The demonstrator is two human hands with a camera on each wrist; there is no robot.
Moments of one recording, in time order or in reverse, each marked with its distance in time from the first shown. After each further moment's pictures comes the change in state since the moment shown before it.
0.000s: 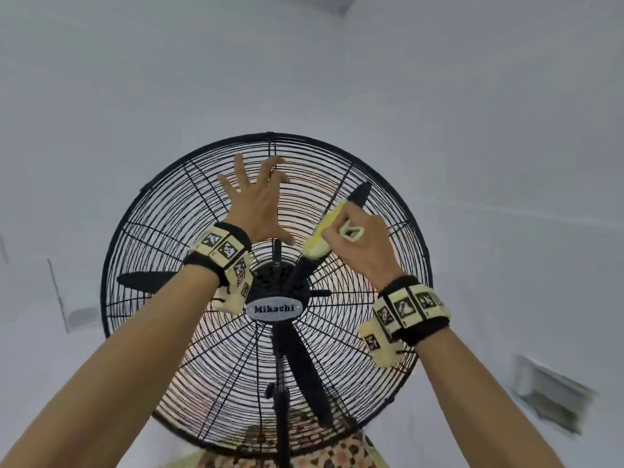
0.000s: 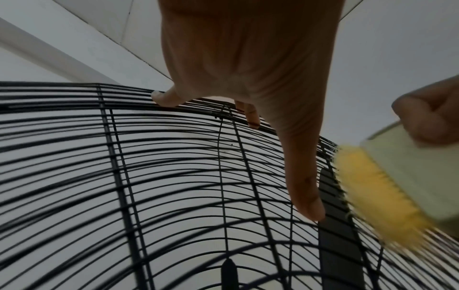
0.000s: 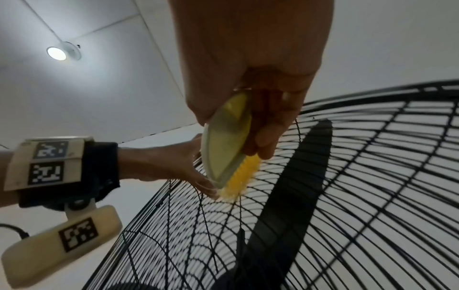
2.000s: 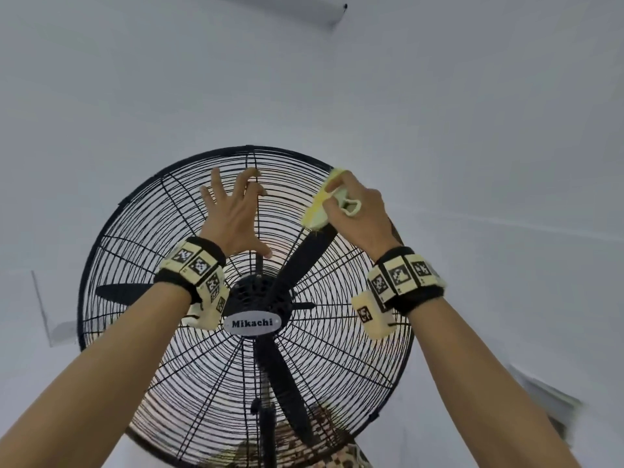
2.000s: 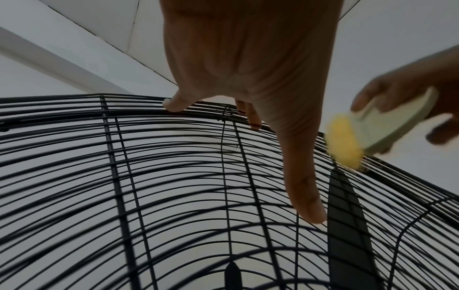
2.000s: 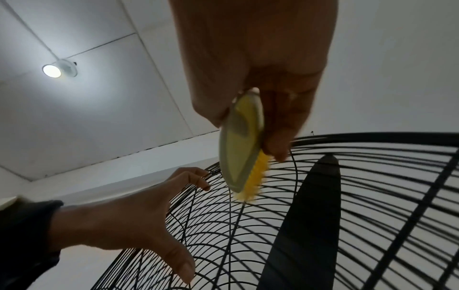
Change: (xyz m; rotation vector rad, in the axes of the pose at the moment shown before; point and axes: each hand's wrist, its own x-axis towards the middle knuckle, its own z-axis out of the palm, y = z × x) left_hand 0.000 -0.004 0.001 0.026 0.052 0.001; right_hand 0.043 -0.011 -0.053 0.022 0.067 -0.001
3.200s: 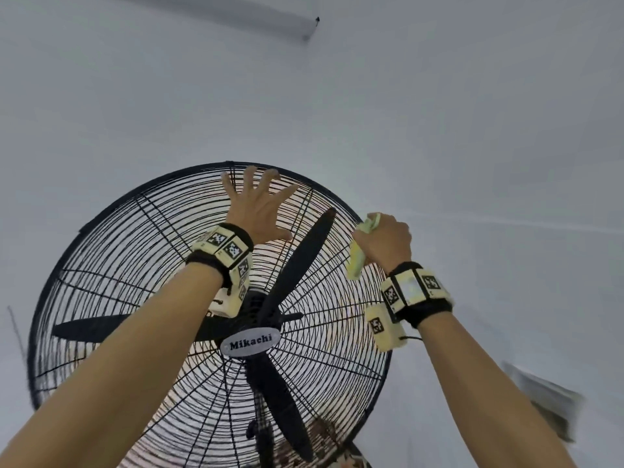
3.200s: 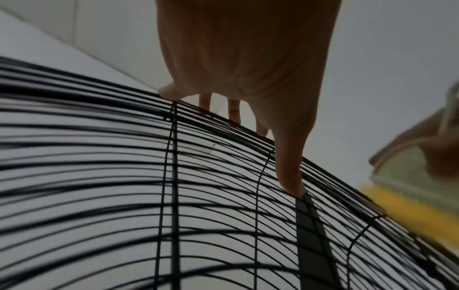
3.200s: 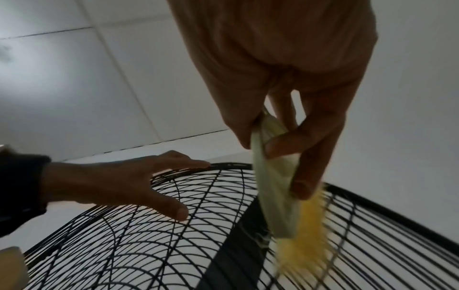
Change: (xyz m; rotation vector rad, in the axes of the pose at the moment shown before) left_hand 0.060 0.058 -0.010 0.238 -0.027 0.079; right_hand 0.003 0.076 -0.014 -0.083 0.117 0.502
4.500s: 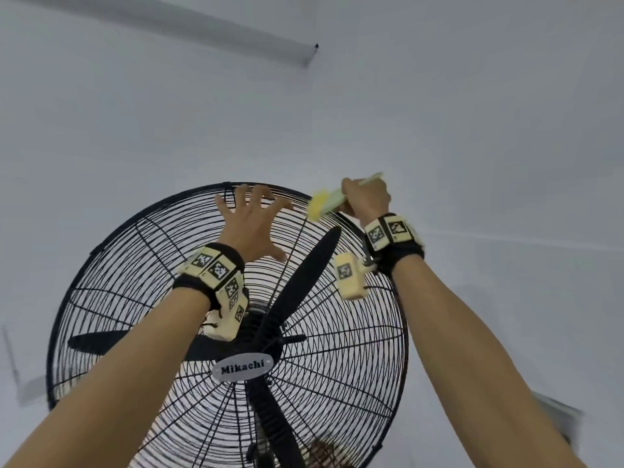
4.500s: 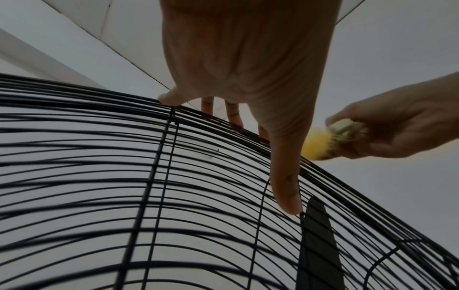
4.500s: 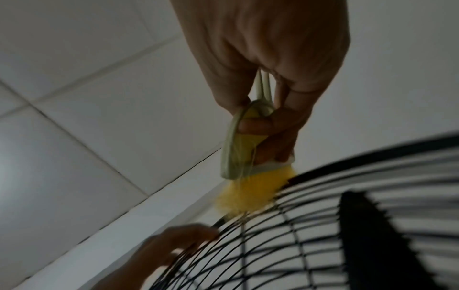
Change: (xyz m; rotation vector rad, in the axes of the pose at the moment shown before) left_hand -0.019 -0.020 -0.015 -0.240 0.067 -0.014; right_hand 0.066 -0.085 -0.001 0.351 0.109 0.008
